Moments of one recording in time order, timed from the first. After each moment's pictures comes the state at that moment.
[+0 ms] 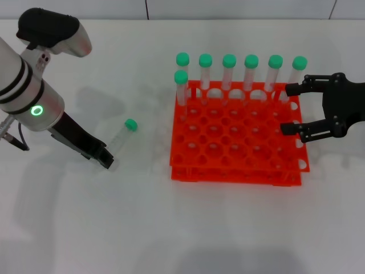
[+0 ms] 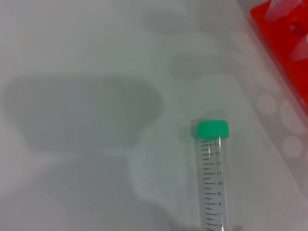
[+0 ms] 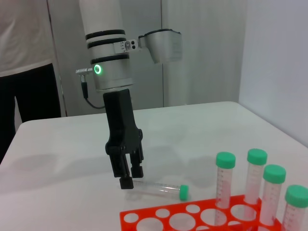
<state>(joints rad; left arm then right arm) -0.73 -2.08 1.20 0.99 2.73 1.53 -2.63 0.59 1.87 -1.06 -0.66 -1.74 -1.53 1.26</state>
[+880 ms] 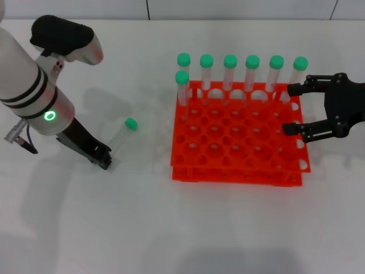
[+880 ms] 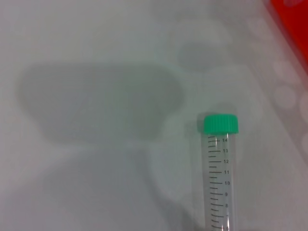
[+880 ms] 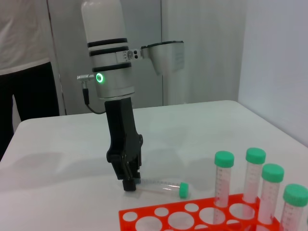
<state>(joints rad) -0.75 -2.07 1.30 0.92 2.73 1.47 -2.69 0.59 1.87 -1.06 -0.66 -1.74 -1.53 1.26</state>
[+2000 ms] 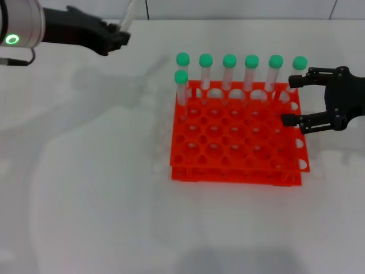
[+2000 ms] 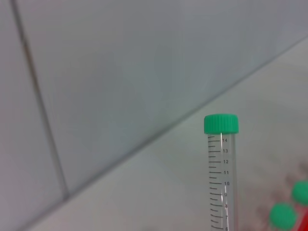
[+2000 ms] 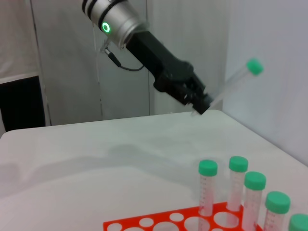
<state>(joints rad) -0.61 -2.07 1.03 1.23 2.28 1.27 -2.08 0.57 1.89 -1.02 -0.67 -1.73 -1.51 1.26</state>
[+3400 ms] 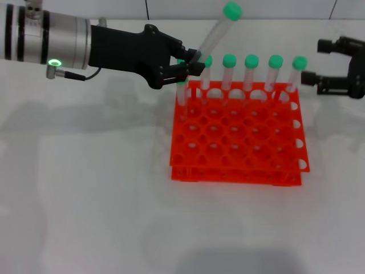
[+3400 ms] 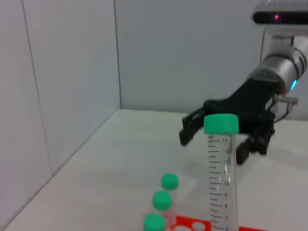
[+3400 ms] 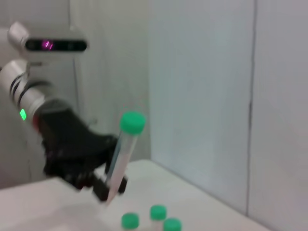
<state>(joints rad) -0.87 -1.94 1.00 0.48 1.83 1.45 -1.33 0.53 1.94 -0.77 -0.69 -1.72 -1.51 1.27</state>
